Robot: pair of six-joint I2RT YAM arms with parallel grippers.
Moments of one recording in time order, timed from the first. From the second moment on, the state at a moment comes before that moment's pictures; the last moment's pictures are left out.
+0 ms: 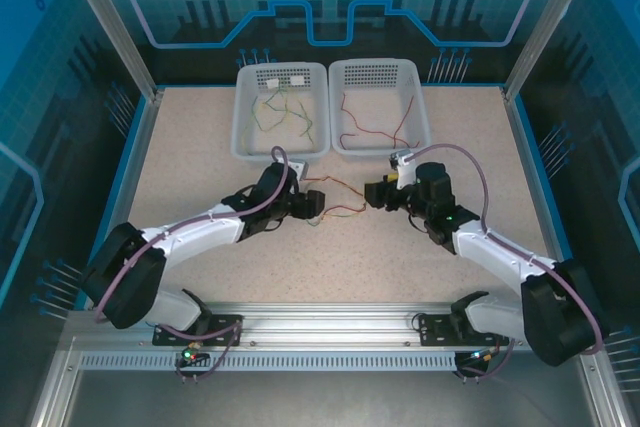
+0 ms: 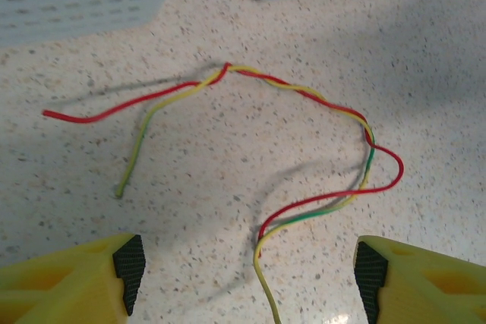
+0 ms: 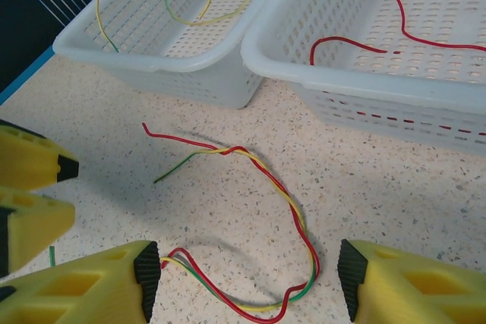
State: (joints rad) left arm -0.63 1.42 0.76 -0.08 -0.01 -0.46; right arm 0.40 1.21 0.55 0.18 -0.25 0.24
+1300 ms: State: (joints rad) left arm -0.69 1.21 0.68 -0.18 -0.08 -0.33; right arm 0.50 1.27 0.80 -0.06 -0.45 -0.17
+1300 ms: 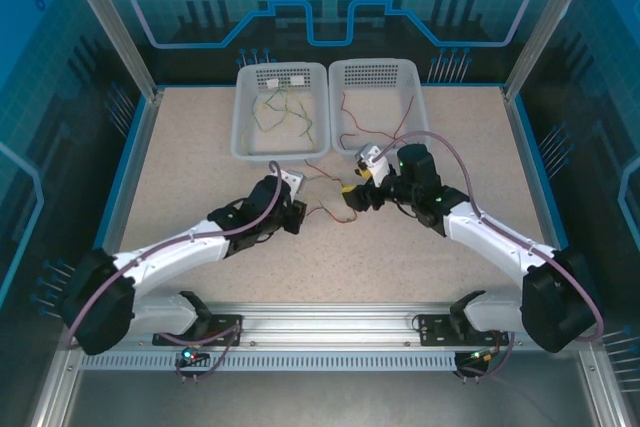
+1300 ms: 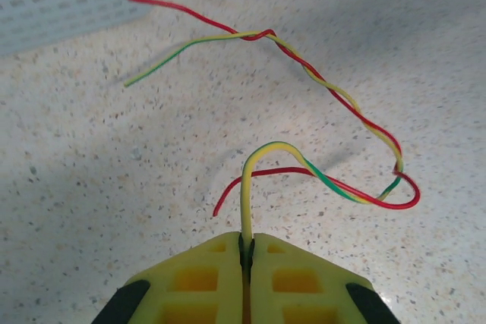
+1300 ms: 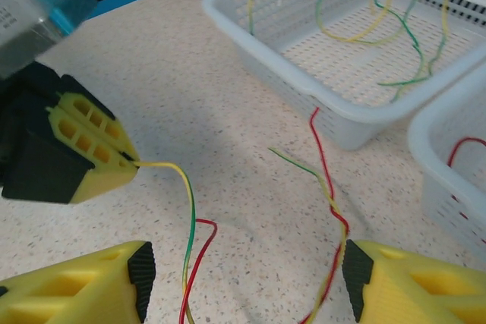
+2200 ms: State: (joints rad) left arm -0.73 1.46 0.57 -0.13 -0.05 -0.41; right arm 0.57 1.68 1.08 -0.40 -0.54 -0.05
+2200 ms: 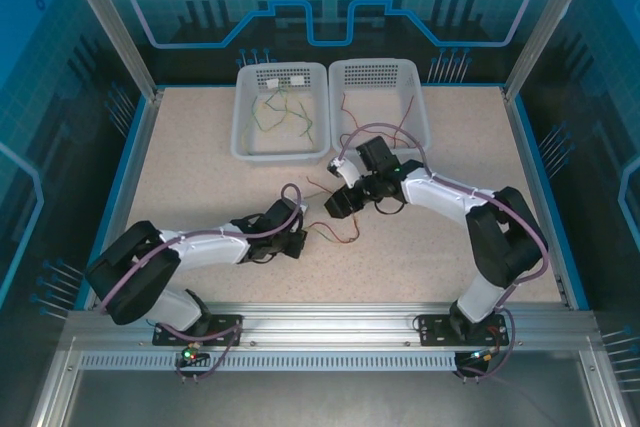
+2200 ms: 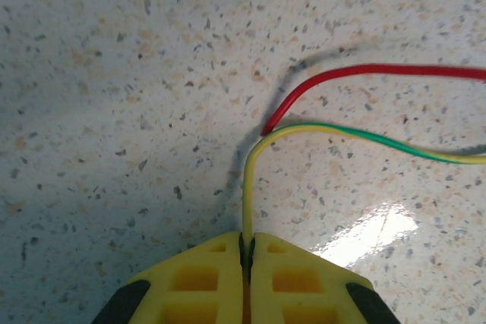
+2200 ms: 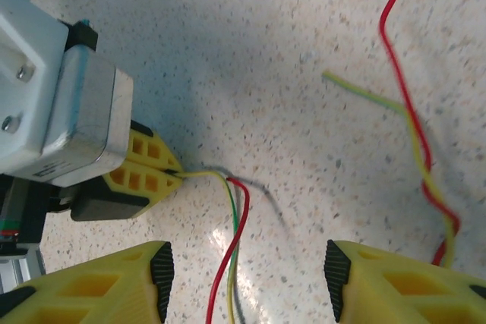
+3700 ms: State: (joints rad) left arm -0.65 1.16 0.77 -0.14 -0.29 -0.26; right arm 0.50 1.35 1.03 -0.13 -0.62 0.22
